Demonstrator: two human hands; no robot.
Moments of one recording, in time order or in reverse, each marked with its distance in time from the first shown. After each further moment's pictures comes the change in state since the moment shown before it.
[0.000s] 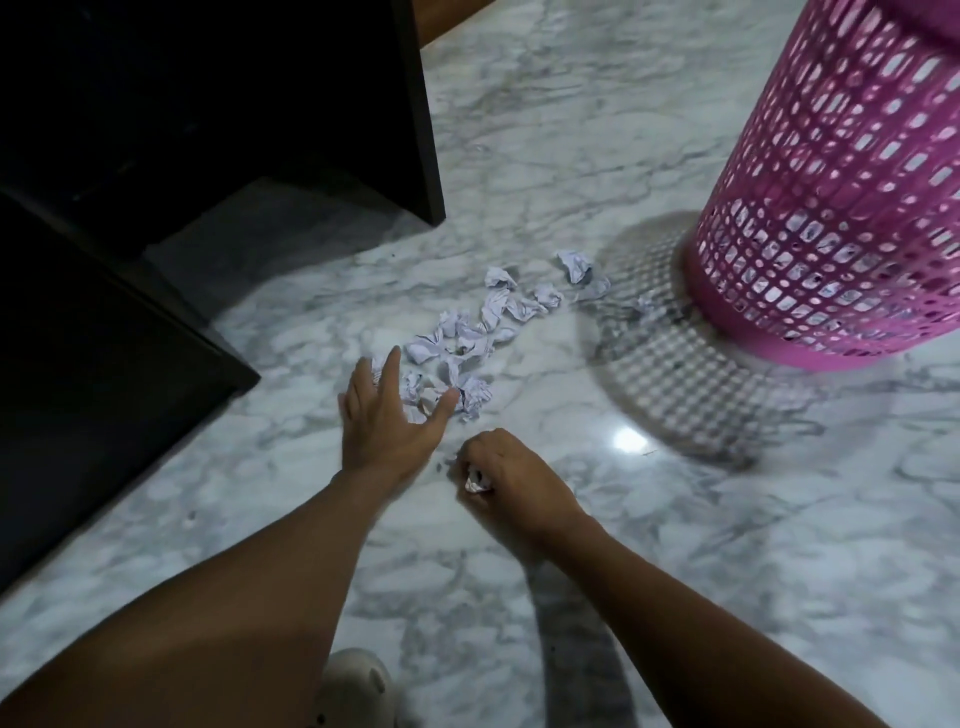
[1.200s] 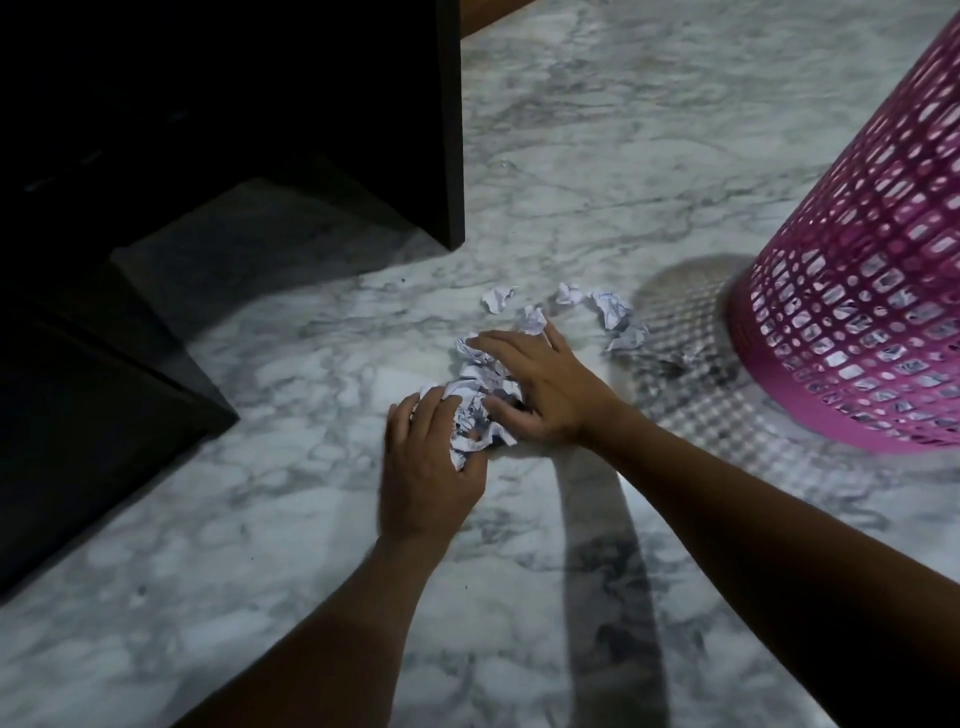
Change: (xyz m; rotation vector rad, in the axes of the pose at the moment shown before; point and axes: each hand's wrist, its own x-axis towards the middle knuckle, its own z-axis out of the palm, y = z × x) left_hand 0.033 0.008 0.045 0.004 0.311 0.418; right_hand 0.139 0.089 -0.057 -0.306 -0.166 -0.114
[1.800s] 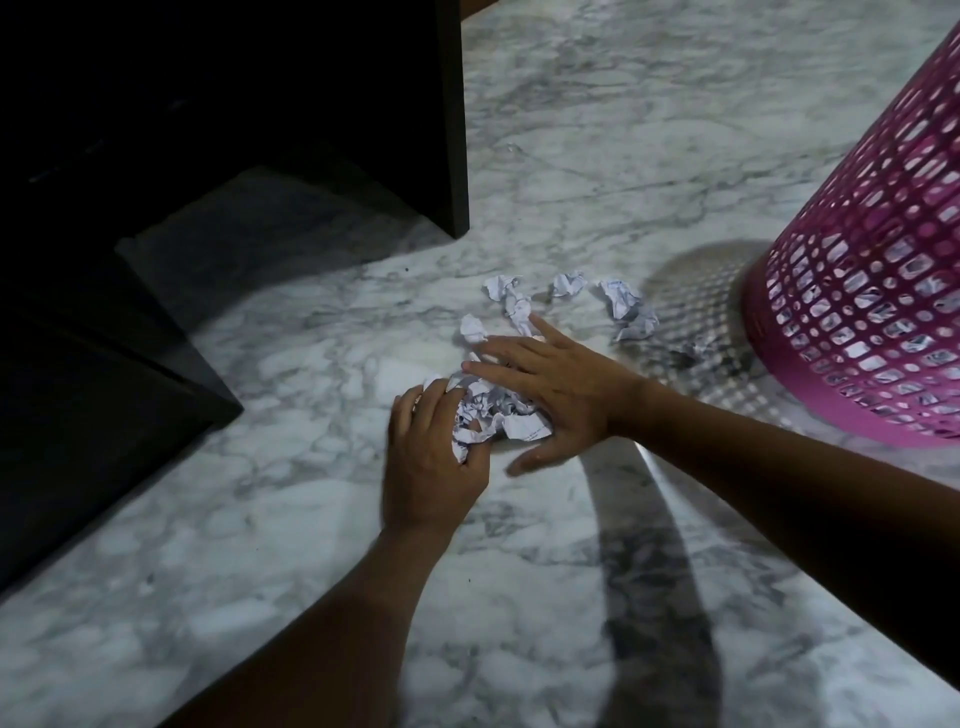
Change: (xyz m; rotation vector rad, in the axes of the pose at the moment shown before) left_hand 0.000 0.002 -0.004 0.002 -0.086 -0.090; right_hand -0.003 0.016 -0.014 -0.244 -0.229 -0.350
